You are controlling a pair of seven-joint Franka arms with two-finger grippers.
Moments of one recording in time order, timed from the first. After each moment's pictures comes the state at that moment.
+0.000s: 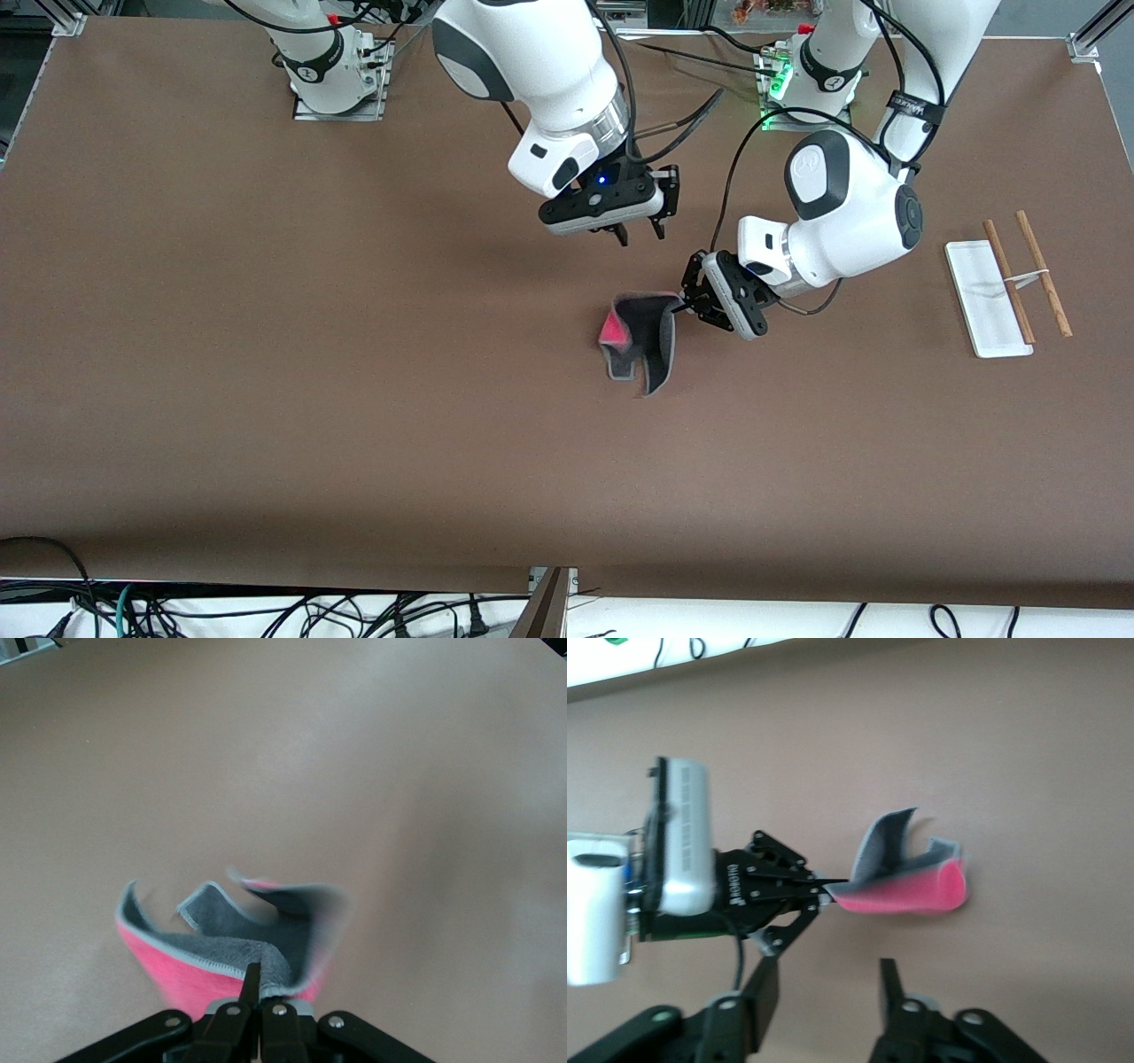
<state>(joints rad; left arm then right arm) 0.02 0.31 -0.43 -2.00 -0.73 2.43 1.05 0.60 0.61 0.33 -1.05 -0.10 2.05 0.86</state>
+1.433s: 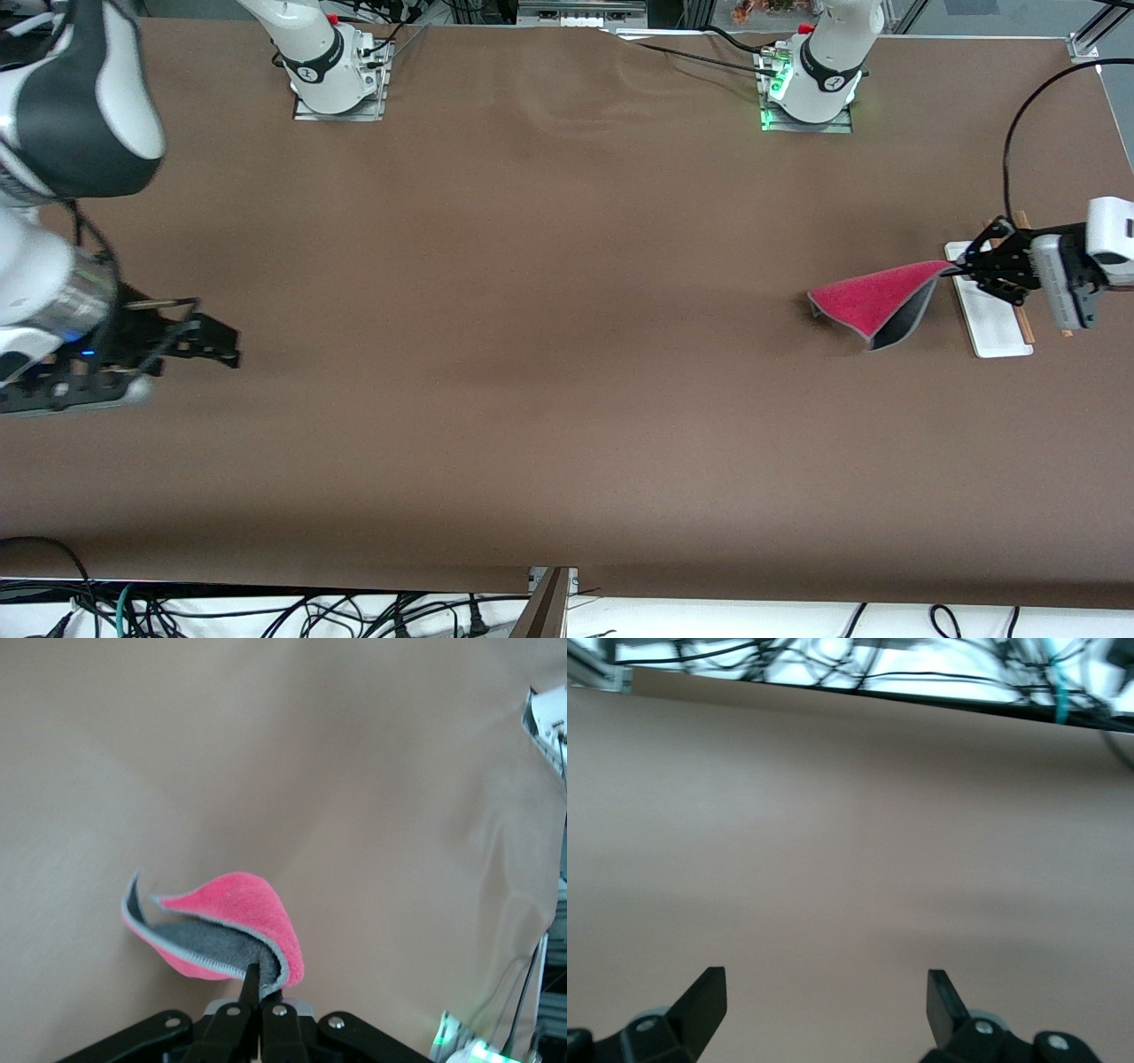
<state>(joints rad) 0.54 0.26 -0.19 -1.75 -0.38 1.59 1.38 -0.10 0.52 0.26 -1.05 -0.12 1.65 0.02</state>
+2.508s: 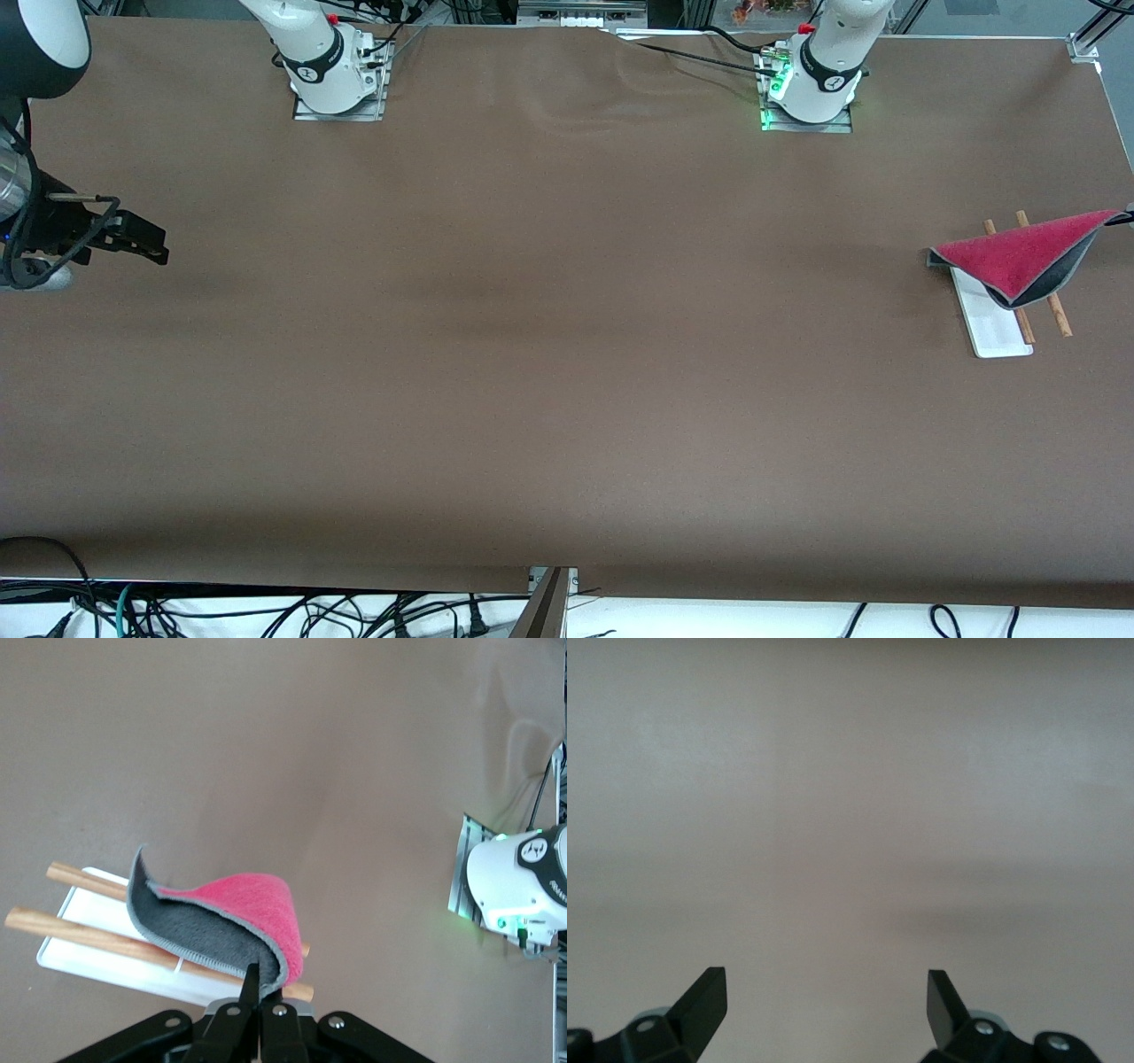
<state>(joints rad) 0.90 0.41 -0.19 -1.50 -0.16 1.43 1.86 -0.15 0.09 0.16 -1.58 -0.07 1.66 -0.01</state>
